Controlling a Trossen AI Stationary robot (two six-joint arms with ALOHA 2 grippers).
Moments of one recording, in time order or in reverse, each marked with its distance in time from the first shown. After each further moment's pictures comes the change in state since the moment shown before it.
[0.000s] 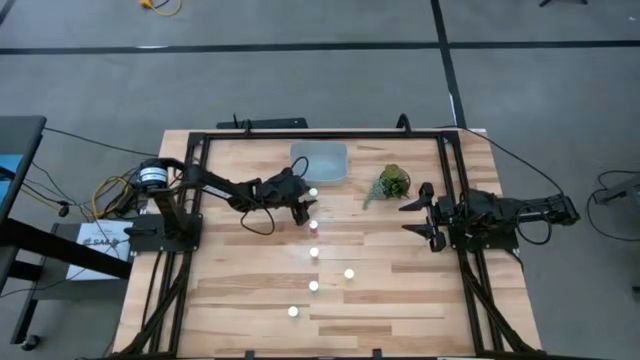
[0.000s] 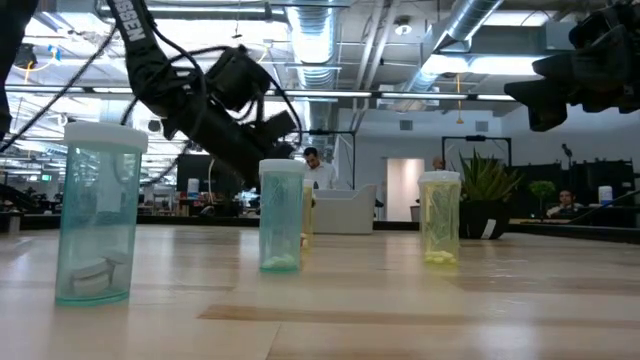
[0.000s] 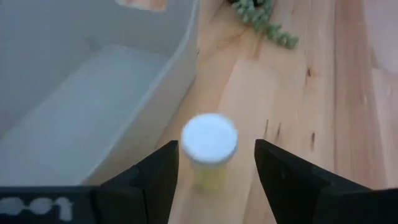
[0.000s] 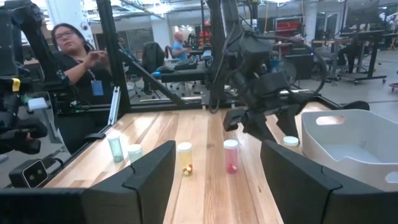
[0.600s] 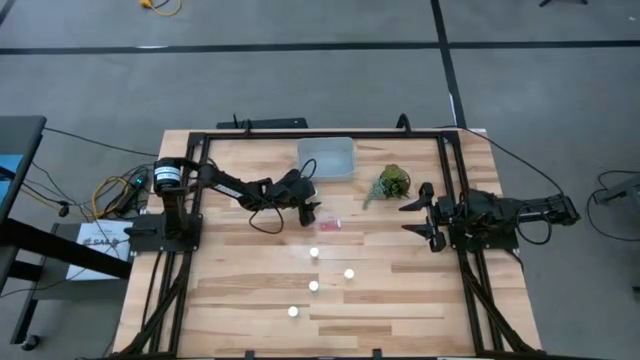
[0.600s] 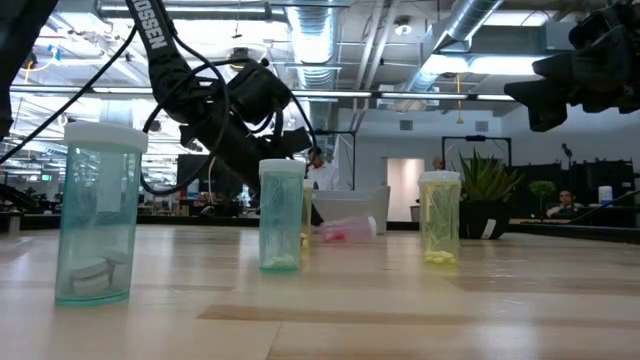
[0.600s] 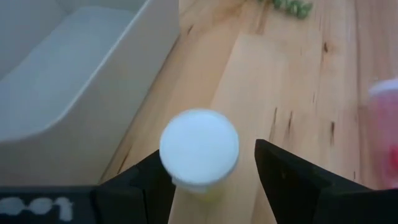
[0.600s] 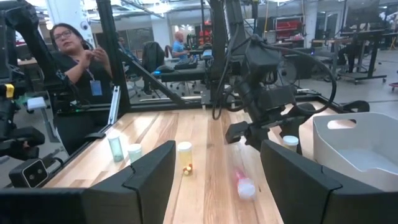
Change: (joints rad) left arm -0.002 0.097 0.102 -0.096 0.001 0.024; right arm 0.000 0.002 0.000 0.000 0.000 0.000
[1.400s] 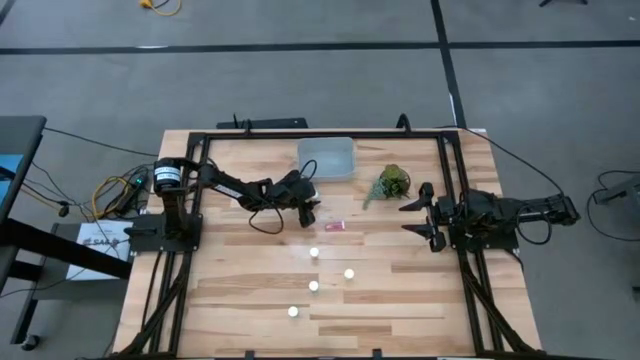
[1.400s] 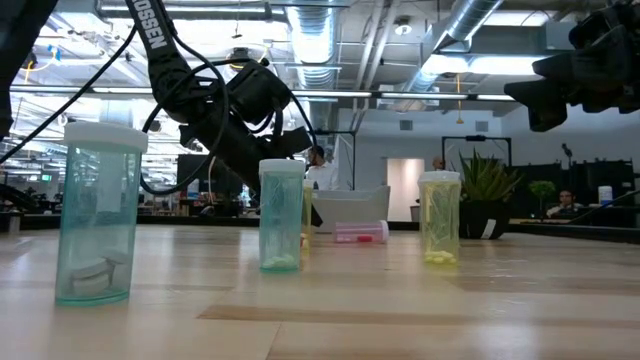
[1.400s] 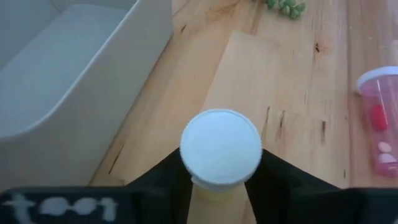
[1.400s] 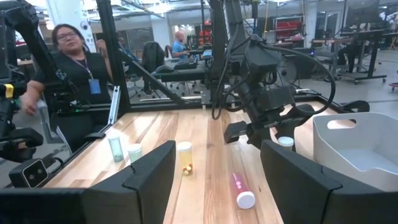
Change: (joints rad) left arm -0.003 0.000 0.000 0.003 0.019 -0.010; right arm 0.000 0.000 0.000 0.000 0.000 0.000
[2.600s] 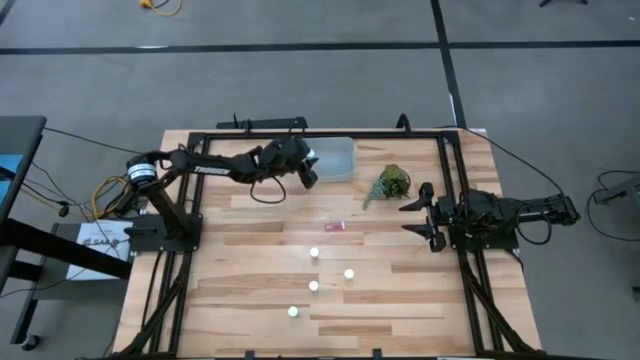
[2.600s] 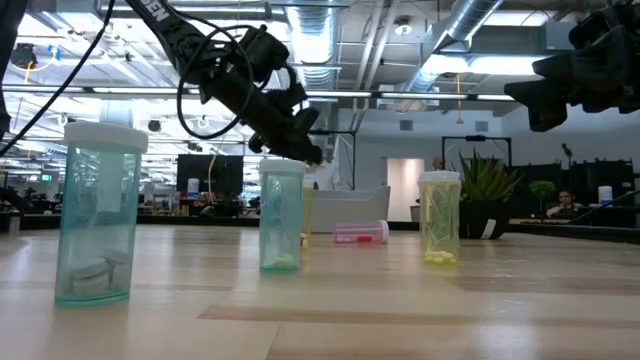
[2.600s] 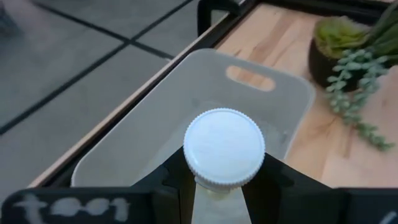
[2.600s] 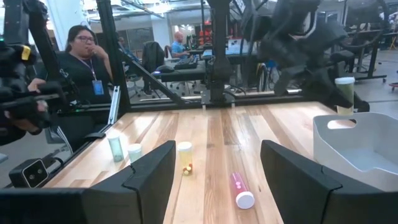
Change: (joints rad) left arm 0.191 -0.187 0.154 -0.199 -0.066 -0.011; right arm 0.000 0.000 0.000 0.000 0.000 0.000
